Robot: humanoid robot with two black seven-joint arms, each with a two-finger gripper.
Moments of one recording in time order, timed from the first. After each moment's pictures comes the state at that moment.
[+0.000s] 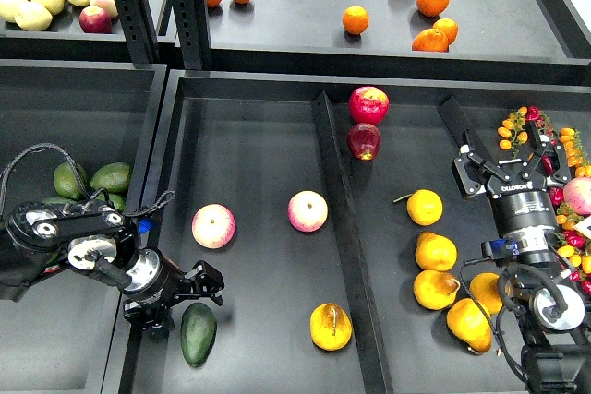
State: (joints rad) left arm -0.88 0.27 0.13 -0.86 0.35 -0.49 0.49; right arm 0.19 -0.09 1.47 0.96 0.16 0.58 -0.04
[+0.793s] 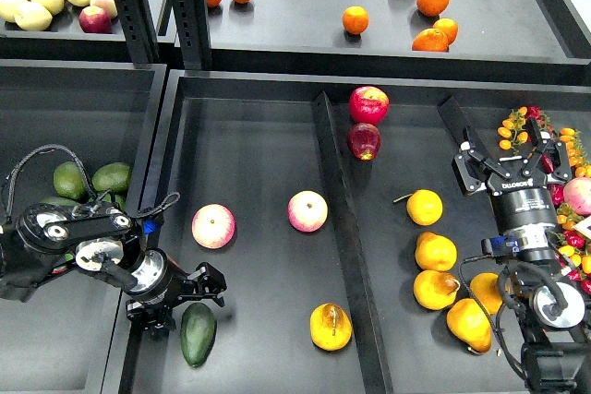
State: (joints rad) left arm -0.88 0.23 0.15 -0.83 0.38 -0.49 0.49; right arm 0.19 -0.09 1.47 0.96 0.16 0.58 -0.04
